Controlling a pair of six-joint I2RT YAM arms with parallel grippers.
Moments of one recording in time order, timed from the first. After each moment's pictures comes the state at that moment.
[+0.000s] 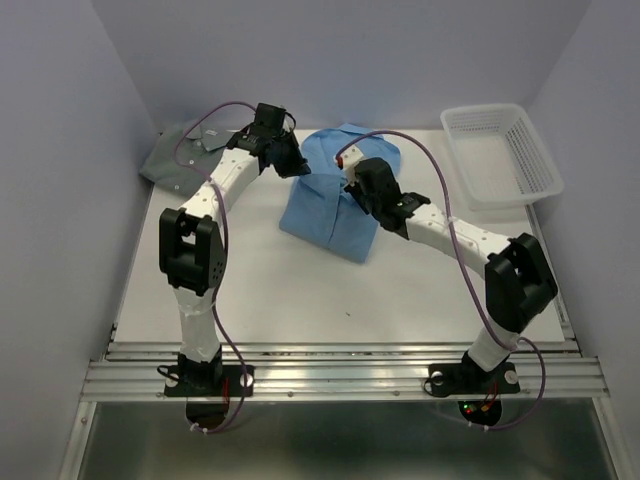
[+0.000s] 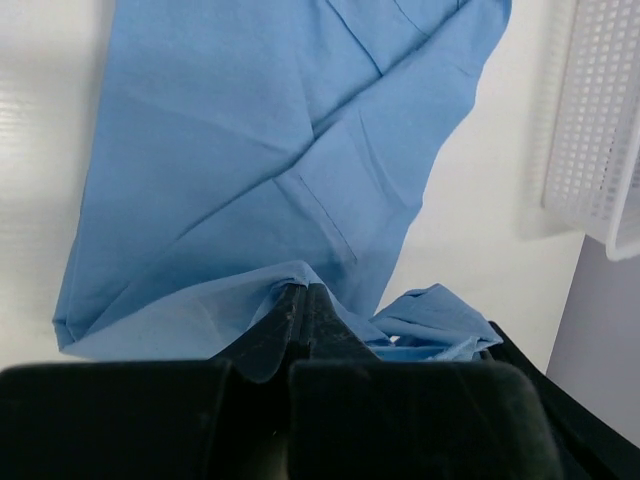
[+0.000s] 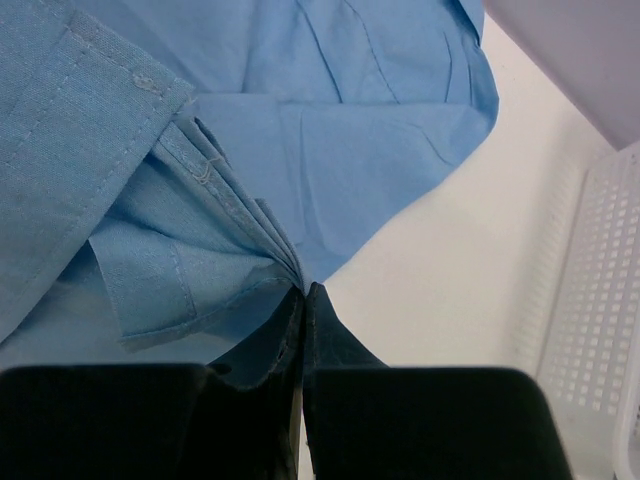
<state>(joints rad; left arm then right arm) -0.34 1.97 1.83 -0.64 0.21 -0.69 0.66 1.69 1.29 -0.16 0.40 -0.27</state>
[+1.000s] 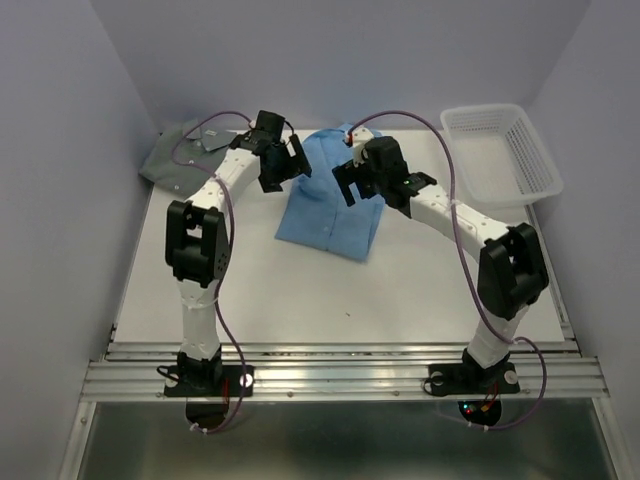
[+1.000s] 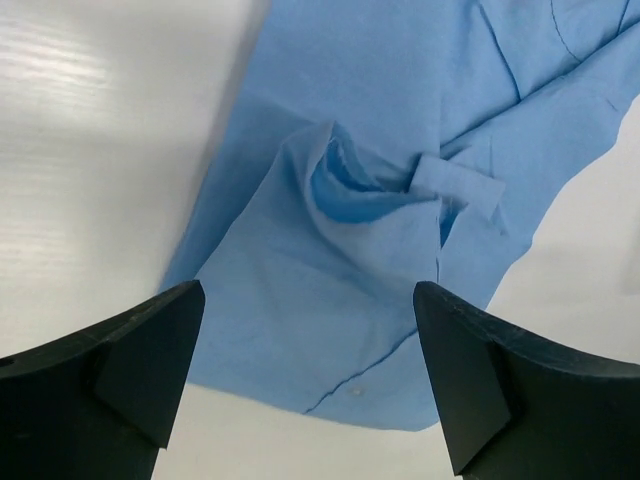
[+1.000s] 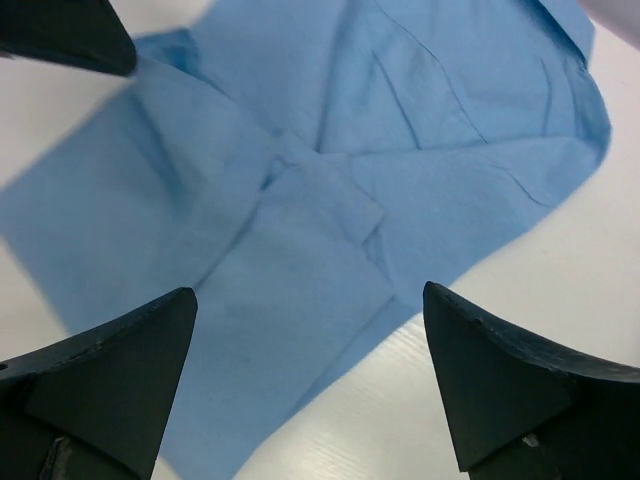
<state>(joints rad) -0.32 2.13 1.91 -0.71 0.09 -0.66 0.54 1.82 1.47 -0.23 0.09 -0.11</state>
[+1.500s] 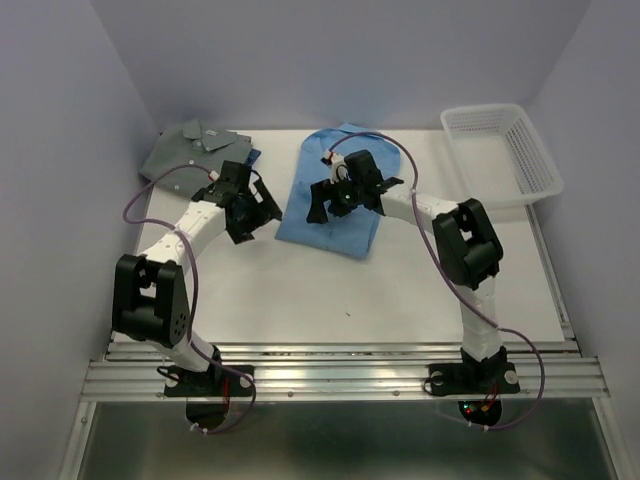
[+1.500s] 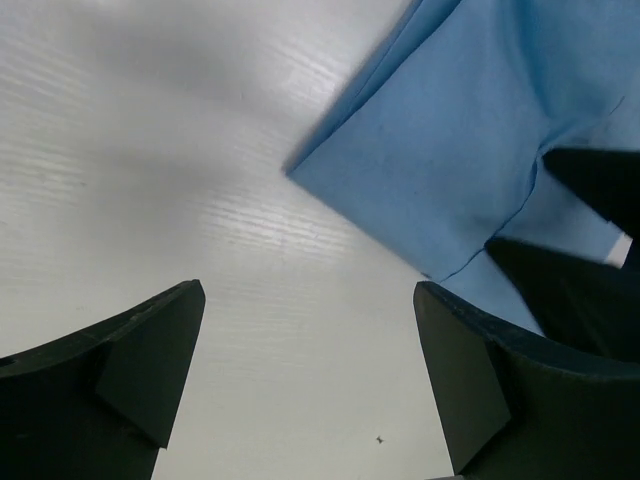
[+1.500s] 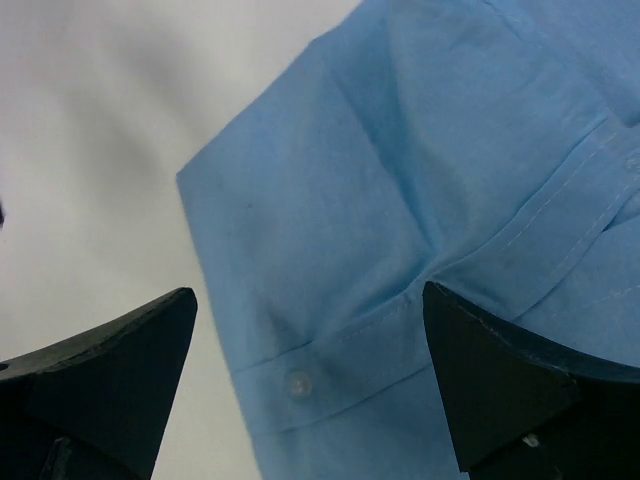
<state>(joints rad) -0.25 1.57 1.18 -0.61 0.02 -0.76 0.54 2.11 1.57 -0.16 -0.49 0.17</state>
